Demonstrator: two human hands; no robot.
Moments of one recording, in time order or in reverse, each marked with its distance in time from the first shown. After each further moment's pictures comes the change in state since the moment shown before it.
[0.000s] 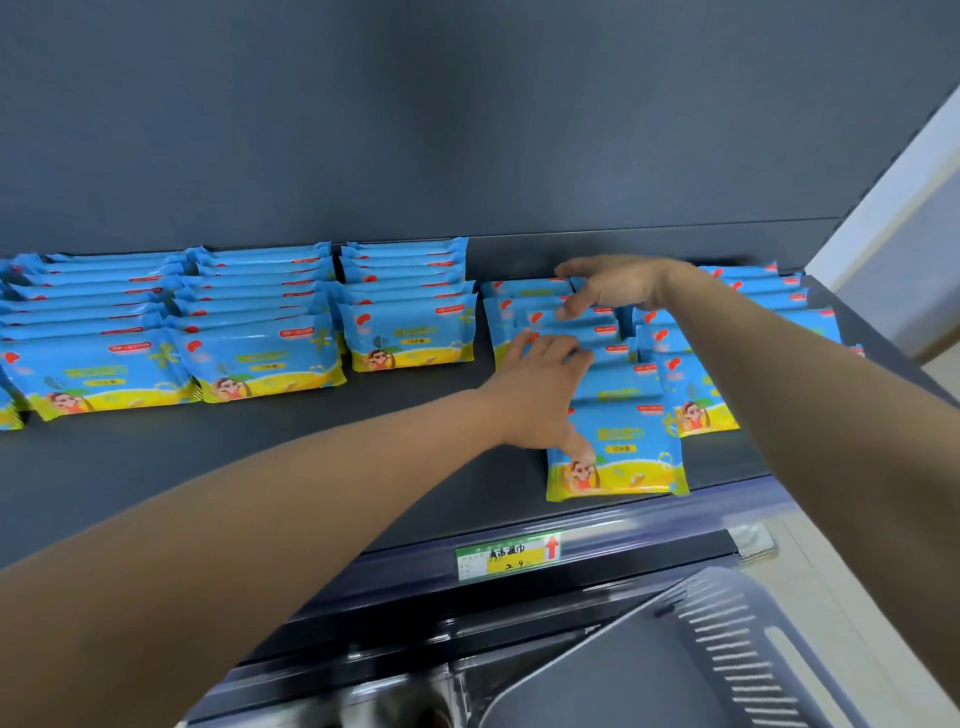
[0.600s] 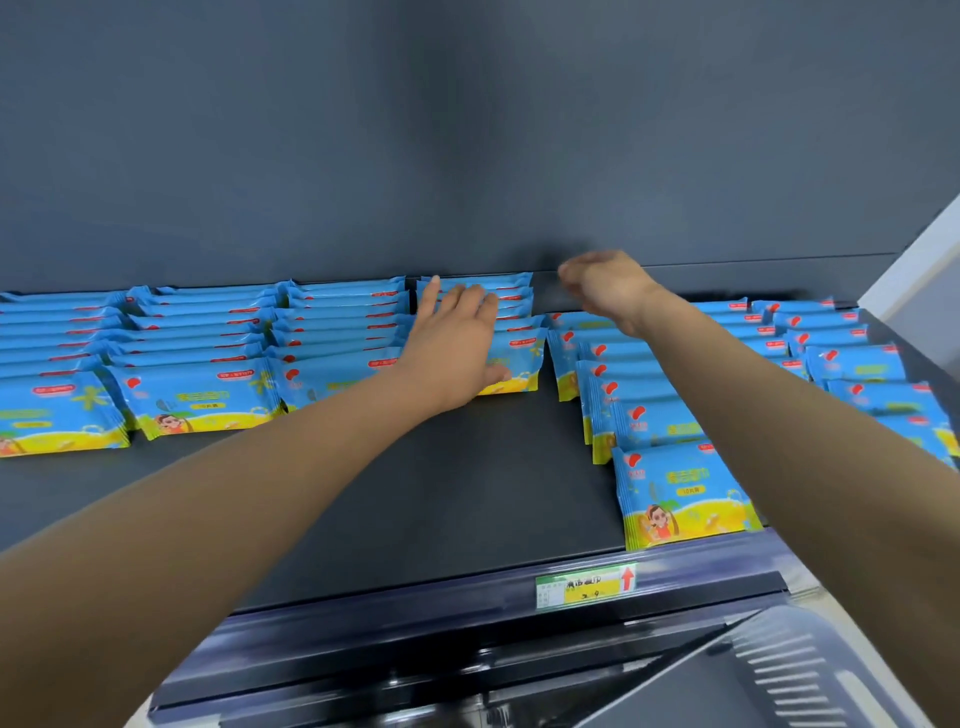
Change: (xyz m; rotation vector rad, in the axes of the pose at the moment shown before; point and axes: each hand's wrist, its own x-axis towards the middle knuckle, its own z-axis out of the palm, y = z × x) left_hand -0.062 -0.110 -0.054 0.234 0.256 -0.311; right_hand 0.012 -0.088 0.025 0.610 0.402 -0.001
